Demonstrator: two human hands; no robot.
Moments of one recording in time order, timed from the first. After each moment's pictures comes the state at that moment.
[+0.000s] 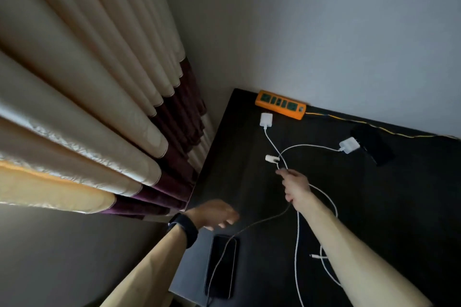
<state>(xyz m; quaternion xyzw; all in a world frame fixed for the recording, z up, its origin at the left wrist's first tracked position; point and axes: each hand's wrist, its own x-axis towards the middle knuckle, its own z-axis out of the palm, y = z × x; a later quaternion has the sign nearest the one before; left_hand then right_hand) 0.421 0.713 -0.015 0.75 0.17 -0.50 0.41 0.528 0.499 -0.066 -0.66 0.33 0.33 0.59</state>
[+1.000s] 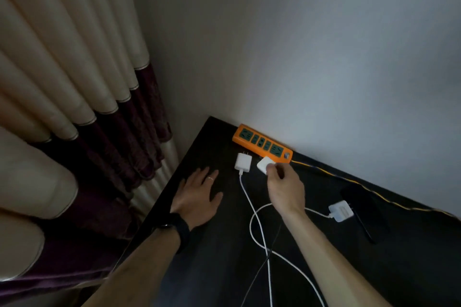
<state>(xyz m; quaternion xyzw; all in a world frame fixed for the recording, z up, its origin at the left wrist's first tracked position) 0.596 0.703 -0.130 0.96 0.13 -0.12 0.23 0.669 0.517 -0.059 -0.90 0.08 0.10 0.43</state>
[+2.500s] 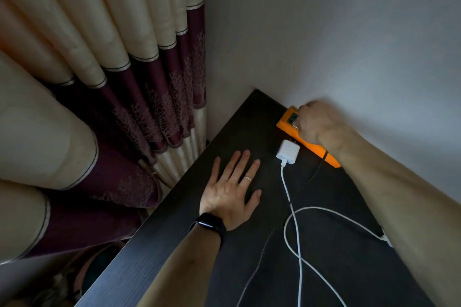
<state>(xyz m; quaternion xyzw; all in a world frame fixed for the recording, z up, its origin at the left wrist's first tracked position) 0.586 0.693 -0.193 0.98 0.10 -0.05 0.17 0.814 0.604 -0.078 -0.93 -0.28 0.15 -0.18</state>
